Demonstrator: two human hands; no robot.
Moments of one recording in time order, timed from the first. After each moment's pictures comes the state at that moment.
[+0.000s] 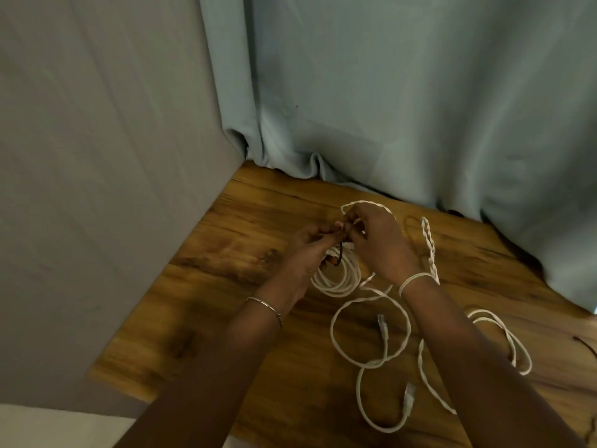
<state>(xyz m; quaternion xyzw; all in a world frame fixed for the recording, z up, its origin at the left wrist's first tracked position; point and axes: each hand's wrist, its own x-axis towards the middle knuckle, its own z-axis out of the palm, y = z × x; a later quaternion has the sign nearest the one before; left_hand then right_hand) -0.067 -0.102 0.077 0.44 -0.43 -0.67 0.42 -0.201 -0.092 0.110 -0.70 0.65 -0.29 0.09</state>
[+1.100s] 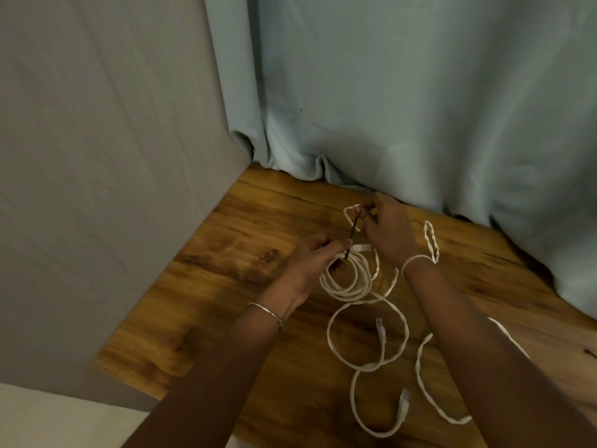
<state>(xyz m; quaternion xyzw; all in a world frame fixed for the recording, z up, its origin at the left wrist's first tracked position) -0.074 -0.092 0.079 0.43 -0.44 -0.69 0.39 -0.237 -0.127 0.091 -0.66 0.65 -0.36 0.08</state>
